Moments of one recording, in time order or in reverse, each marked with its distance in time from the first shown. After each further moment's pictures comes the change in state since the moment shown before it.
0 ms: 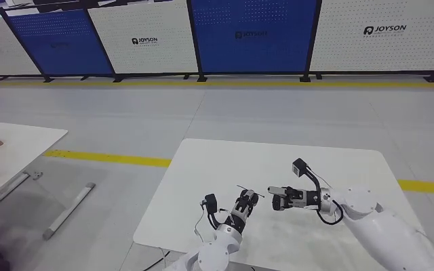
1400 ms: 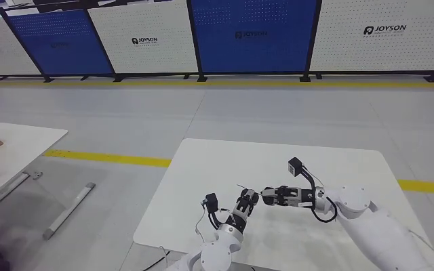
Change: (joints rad) left arm -0.012 -0.012 0.009 0.025 0.037 0.005 0.012; right arm -0.030 -0.049 0.073 -0.004 -0.056 0.100 -0.001
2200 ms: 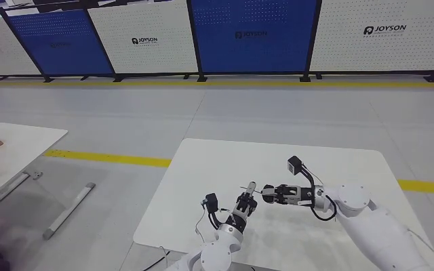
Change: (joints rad) left arm 0.000 0.000 0.000 0.000 0.000 0.000 0.000; right arm -0.002 -0.021 0.033 0.014 -0.028 0.006 0.016
